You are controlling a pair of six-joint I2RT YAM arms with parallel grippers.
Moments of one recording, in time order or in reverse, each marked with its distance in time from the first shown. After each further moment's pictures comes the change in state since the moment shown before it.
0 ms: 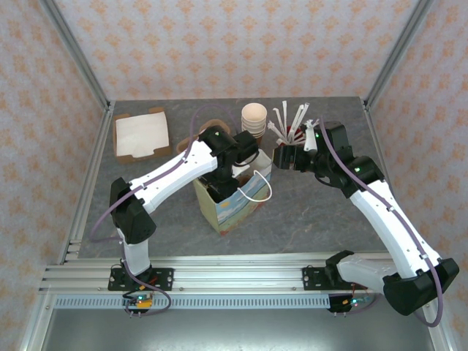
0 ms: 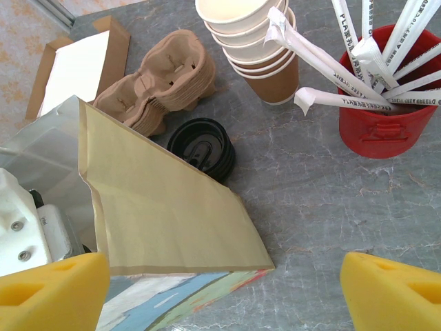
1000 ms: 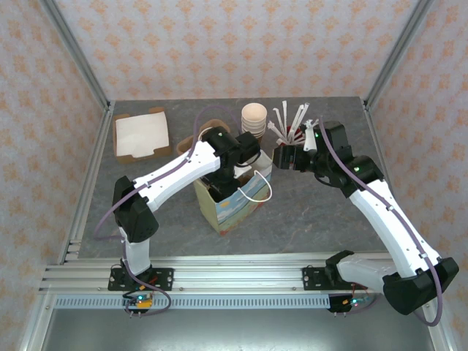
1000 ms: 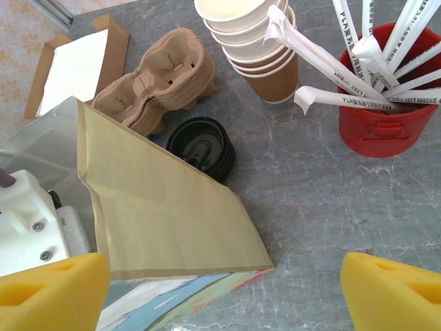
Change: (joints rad) left arm 0.000 0.023 -0.008 0.023 0.000 0.026; right arm 0.000 0.005 0.000 0.000 0.000 0.000
